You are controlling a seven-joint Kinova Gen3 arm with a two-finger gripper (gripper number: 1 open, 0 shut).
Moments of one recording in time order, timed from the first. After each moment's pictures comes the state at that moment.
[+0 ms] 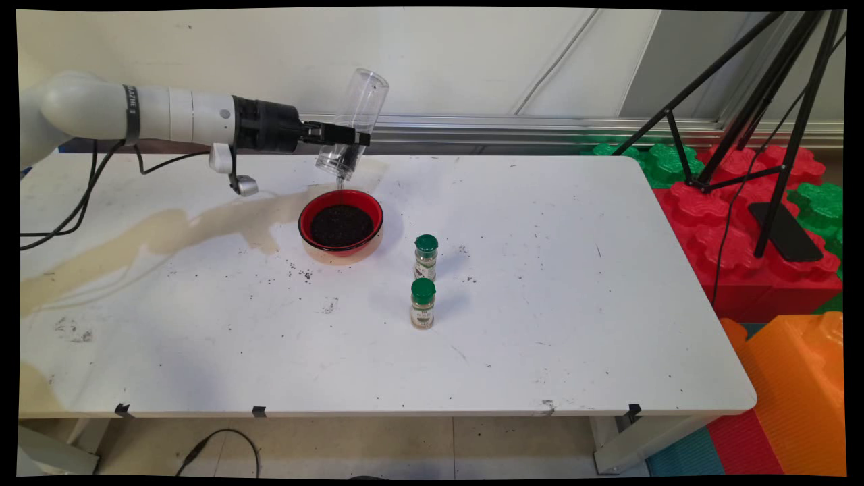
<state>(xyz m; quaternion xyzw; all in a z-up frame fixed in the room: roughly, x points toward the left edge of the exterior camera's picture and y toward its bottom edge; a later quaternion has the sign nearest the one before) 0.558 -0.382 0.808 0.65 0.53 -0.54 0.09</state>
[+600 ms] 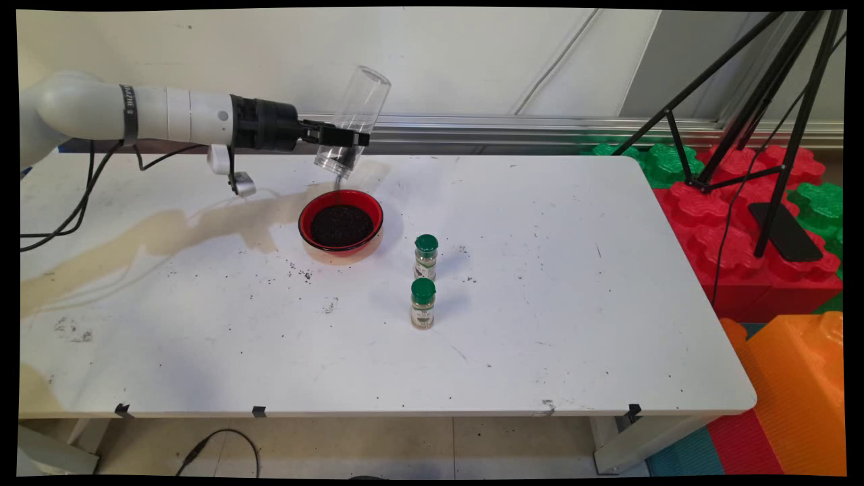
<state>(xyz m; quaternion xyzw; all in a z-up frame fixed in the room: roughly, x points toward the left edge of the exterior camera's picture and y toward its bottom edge) 0.558 -0.379 0.811 0.67 0.49 -0.54 0.12</state>
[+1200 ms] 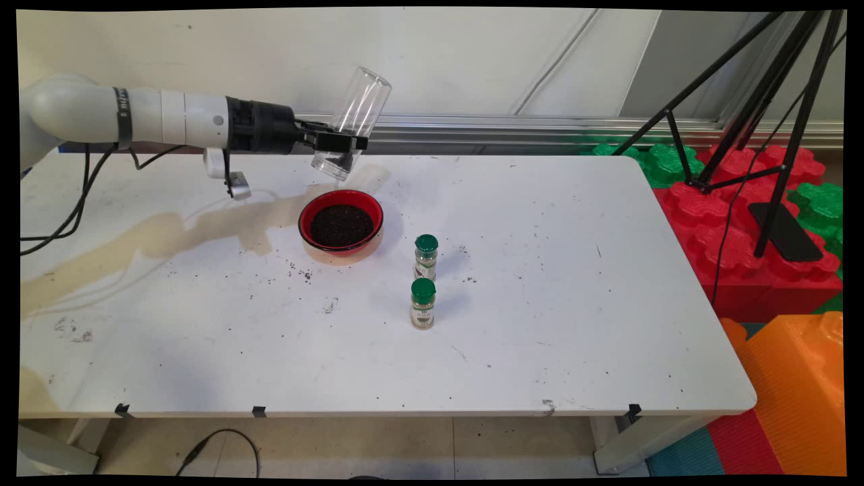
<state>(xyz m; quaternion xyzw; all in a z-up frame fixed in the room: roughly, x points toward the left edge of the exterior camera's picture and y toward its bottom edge) 0.558 -0.370 0.812 0.69 0.46 -0.54 0.14</state>
